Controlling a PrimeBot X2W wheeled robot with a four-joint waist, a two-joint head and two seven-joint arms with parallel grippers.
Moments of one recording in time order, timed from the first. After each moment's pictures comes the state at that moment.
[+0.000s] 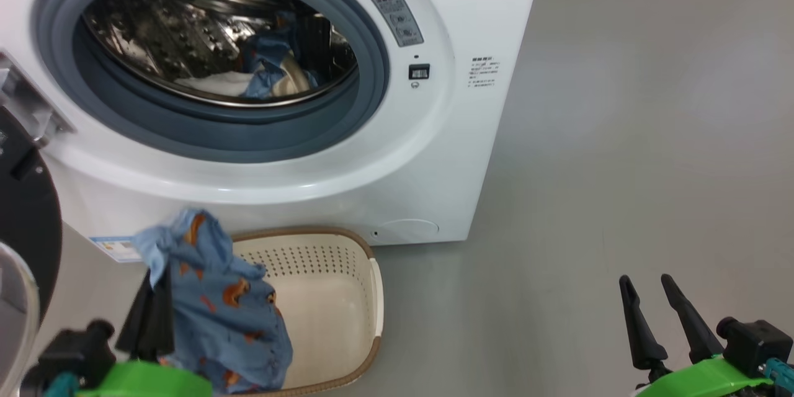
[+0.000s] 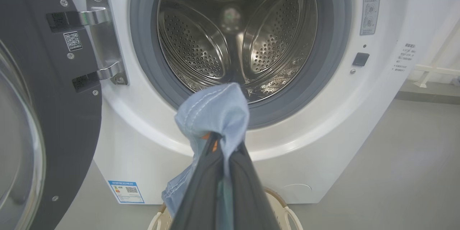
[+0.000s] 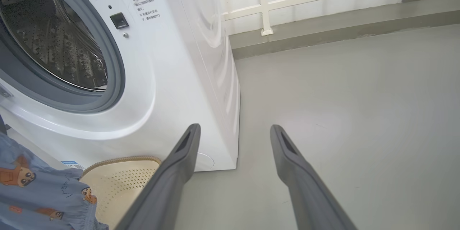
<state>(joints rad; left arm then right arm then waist) -0.04 0.11 0.00 0.12 -0.28 -0.13 -0.26 0.00 -0.14 -0.02 0.23 0.37 0.13 -0.26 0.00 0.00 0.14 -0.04</state>
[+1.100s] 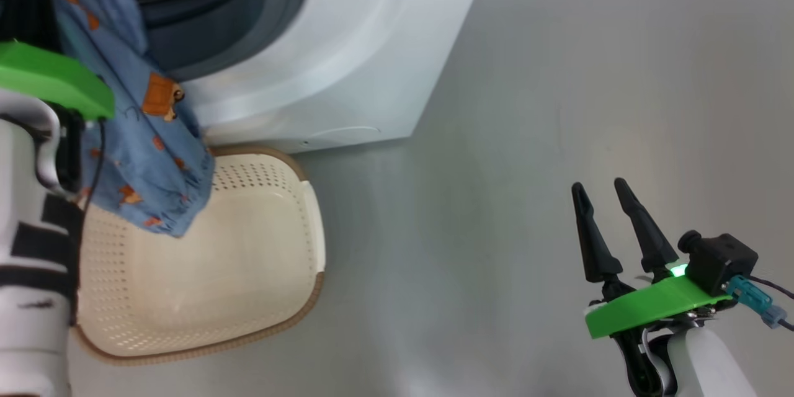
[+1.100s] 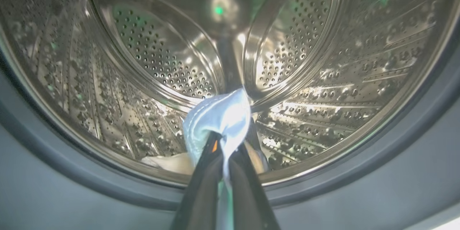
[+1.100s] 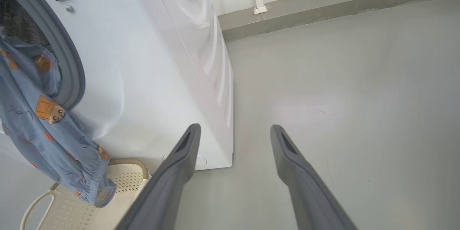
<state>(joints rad) -0.97 0.22 -0.06 0.78 -0.28 -0.13 -0.26 -0.23 -0.08 0.06 0.21 0.37 0.13 -0.26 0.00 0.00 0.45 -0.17</state>
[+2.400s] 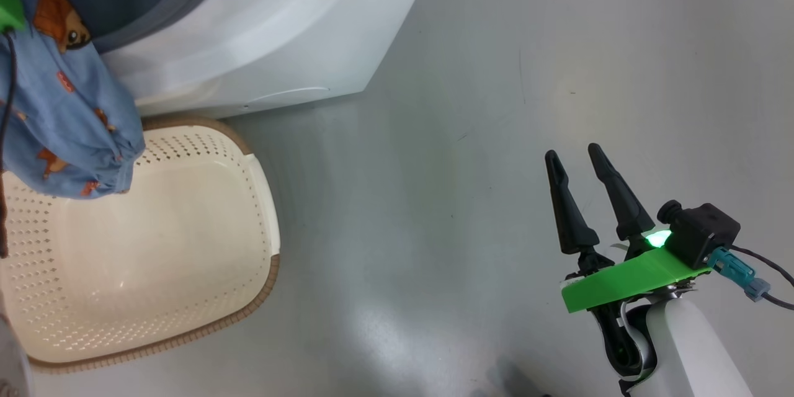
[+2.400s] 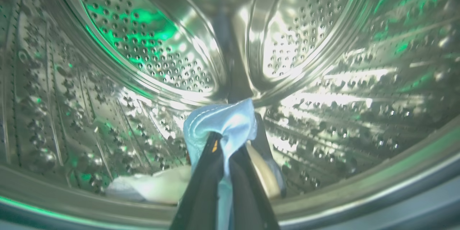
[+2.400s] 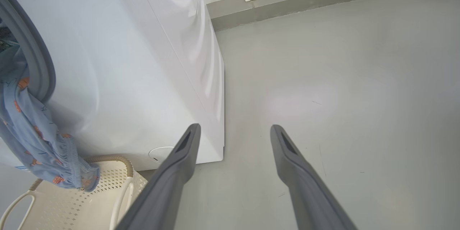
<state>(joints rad) -1.24 0.27 -0.01 0.97 -0.15 -0.07 -0.26 -0.31 -0.05 0.11 0.20 0.38 0.13 -0.26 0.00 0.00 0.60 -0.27</state>
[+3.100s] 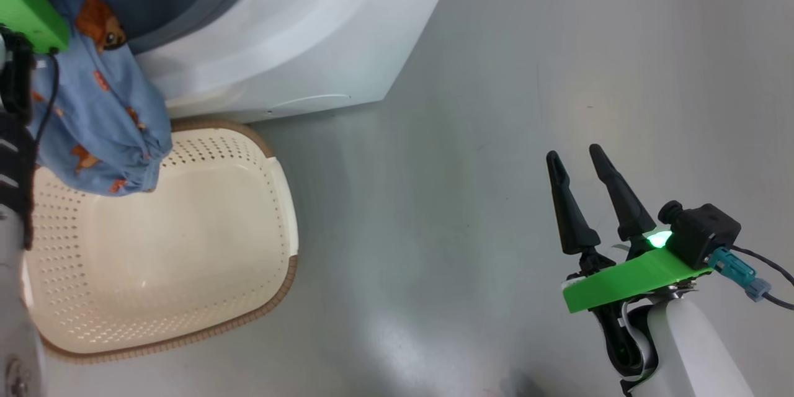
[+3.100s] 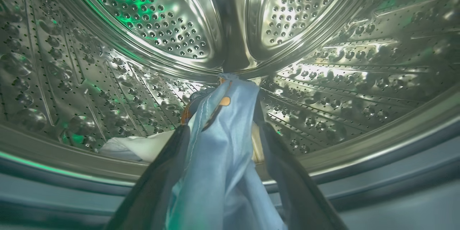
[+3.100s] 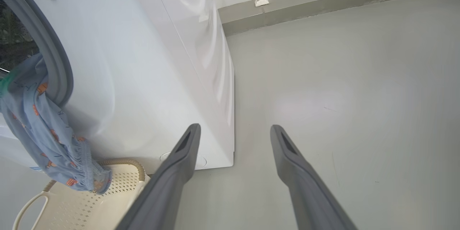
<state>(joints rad) -1.35 0.23 -0.06 1.27 -0.17 -0.12 -0.24 -0.31 -0.05 0.11 0.20 0.38 0.13 -0.26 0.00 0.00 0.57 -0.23</state>
